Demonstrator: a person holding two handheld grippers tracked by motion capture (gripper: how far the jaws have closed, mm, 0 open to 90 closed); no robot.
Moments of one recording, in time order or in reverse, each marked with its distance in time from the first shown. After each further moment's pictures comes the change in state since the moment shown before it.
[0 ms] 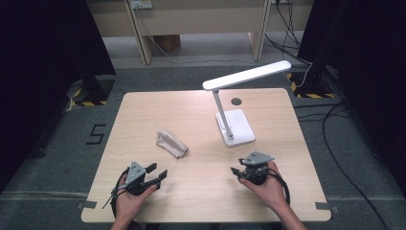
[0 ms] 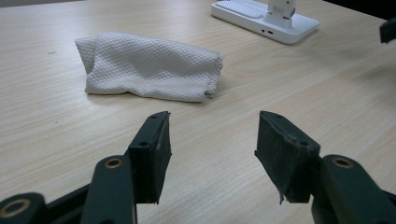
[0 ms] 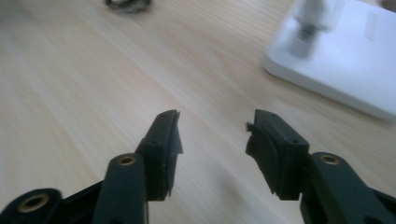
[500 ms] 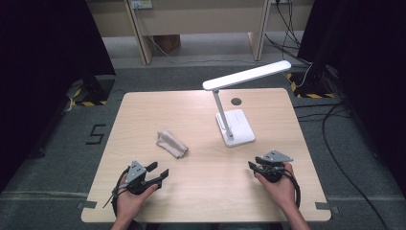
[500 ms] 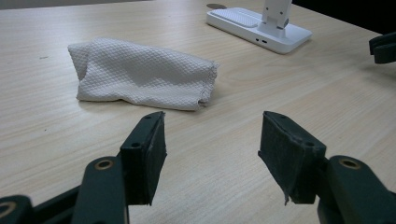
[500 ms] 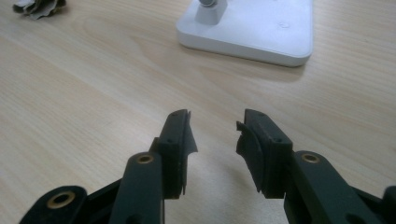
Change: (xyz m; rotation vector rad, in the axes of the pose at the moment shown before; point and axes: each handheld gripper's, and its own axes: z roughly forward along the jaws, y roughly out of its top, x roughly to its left) left arm 0.000 0.001 0.002 -0.024 -0.022 -0.018; right arm -0.036 -0.030 -0.008 -0.027 -0.130 0.174
